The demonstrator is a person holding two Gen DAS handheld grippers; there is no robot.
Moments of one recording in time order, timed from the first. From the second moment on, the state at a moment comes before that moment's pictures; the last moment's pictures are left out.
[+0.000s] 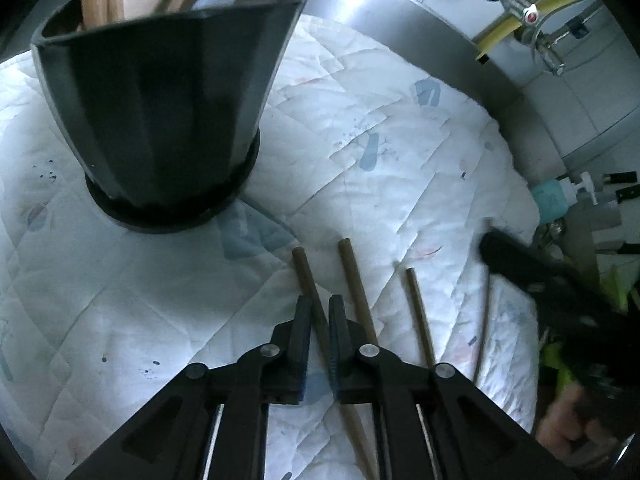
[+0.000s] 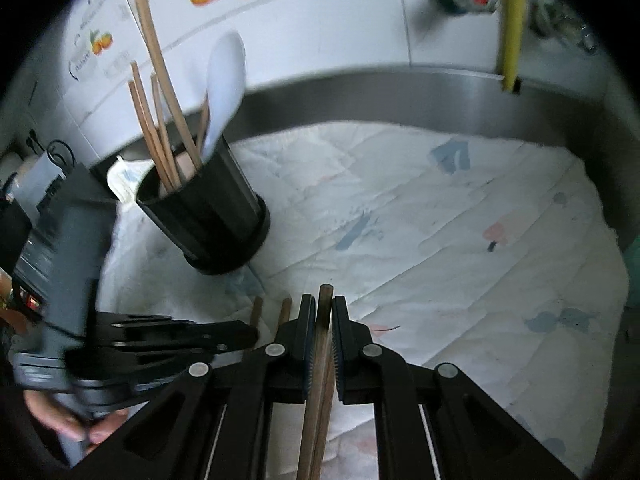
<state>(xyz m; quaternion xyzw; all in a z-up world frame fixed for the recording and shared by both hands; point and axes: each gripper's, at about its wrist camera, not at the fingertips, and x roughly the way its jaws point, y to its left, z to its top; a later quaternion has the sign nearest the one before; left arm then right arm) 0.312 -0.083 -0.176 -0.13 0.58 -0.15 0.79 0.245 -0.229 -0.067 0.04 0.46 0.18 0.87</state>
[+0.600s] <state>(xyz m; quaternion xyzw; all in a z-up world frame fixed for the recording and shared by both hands) 0.315 -0.103 -0.174 -0.07 0.57 -0.11 0.81 0.213 -0.254 -0.040 0.06 0.42 0.17 0.89</state>
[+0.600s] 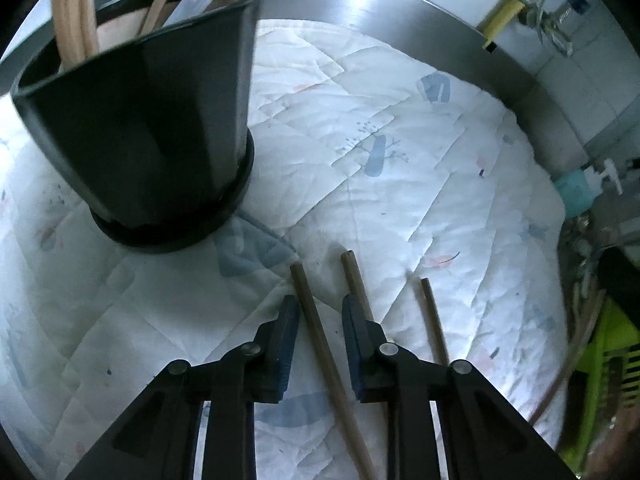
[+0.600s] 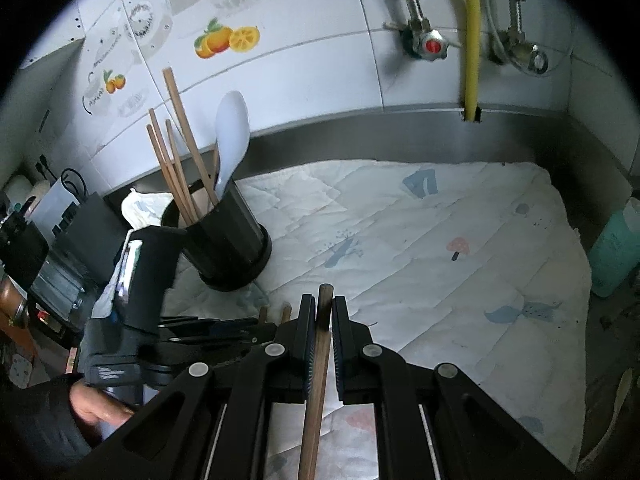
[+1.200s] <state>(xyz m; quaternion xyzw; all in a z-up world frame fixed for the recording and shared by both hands) 0.275 -0.066 -0.115 -0.09 0.49 -0.14 0.86 0.171 -0.254 0.009 0.05 0.37 0.19 0.91</state>
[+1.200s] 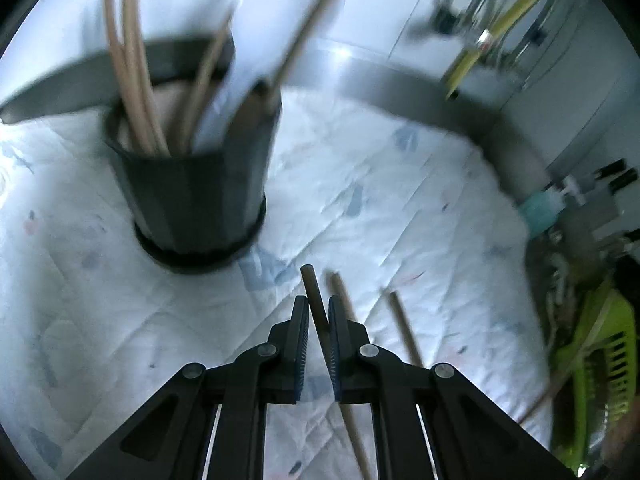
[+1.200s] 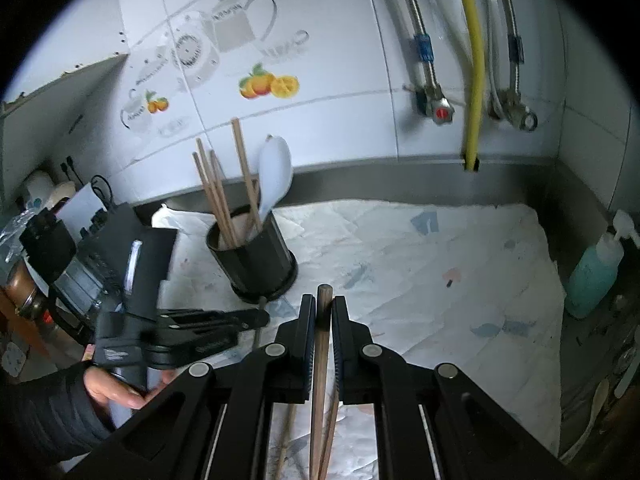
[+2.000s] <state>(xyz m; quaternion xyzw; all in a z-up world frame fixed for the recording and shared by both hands) 0.254 0.036 0.115 -0.12 0.25 -0.11 0.96 0.182 -0.232 0.087 0.05 0.27 0.22 0.94</state>
